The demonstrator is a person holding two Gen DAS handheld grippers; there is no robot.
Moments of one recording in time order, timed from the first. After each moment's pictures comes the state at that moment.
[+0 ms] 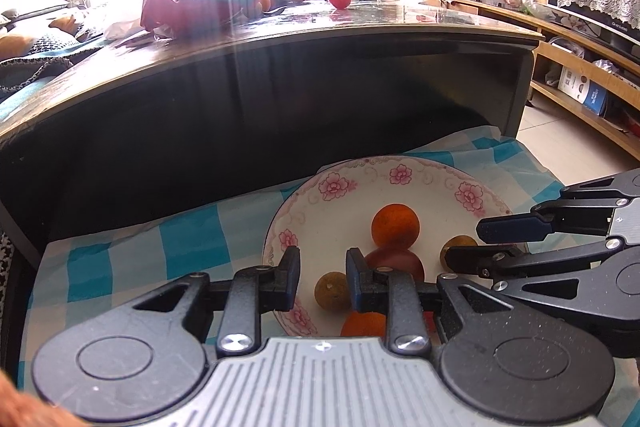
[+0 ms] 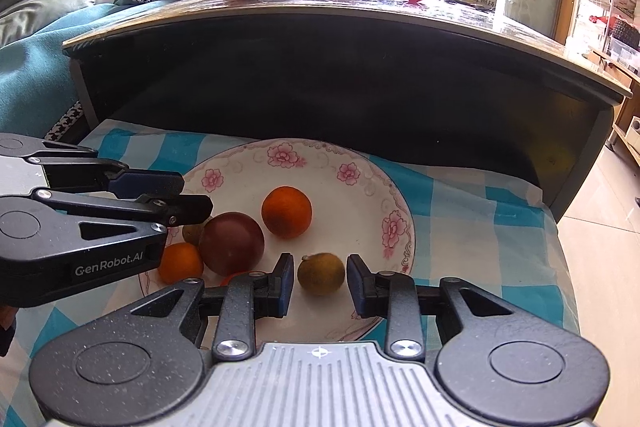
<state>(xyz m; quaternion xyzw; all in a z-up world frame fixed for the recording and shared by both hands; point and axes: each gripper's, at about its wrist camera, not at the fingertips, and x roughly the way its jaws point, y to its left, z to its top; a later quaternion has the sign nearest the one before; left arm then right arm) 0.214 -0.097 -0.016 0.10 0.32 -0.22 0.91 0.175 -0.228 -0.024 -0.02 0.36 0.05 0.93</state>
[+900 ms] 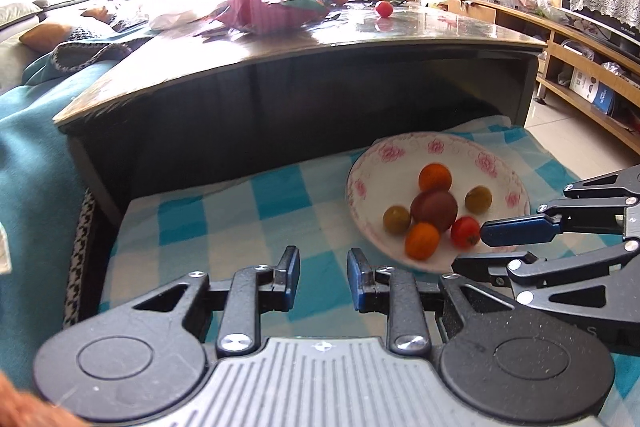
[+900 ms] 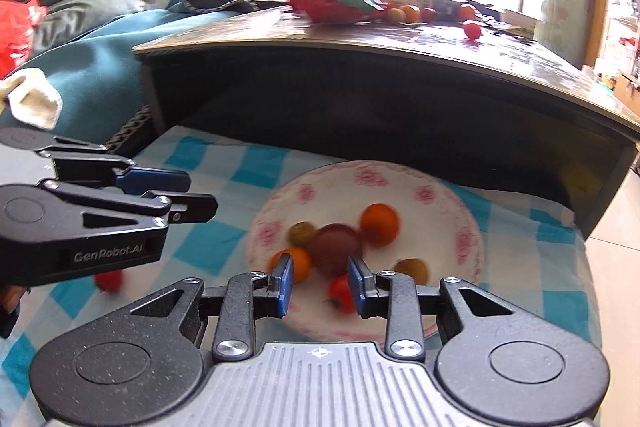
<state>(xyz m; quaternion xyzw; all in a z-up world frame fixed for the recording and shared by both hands) 0.159 -0.016 0.013 0.10 0.33 -0.19 0.92 0.133 -0.171 0.007 -0.03 0.34 0.11 0.93</state>
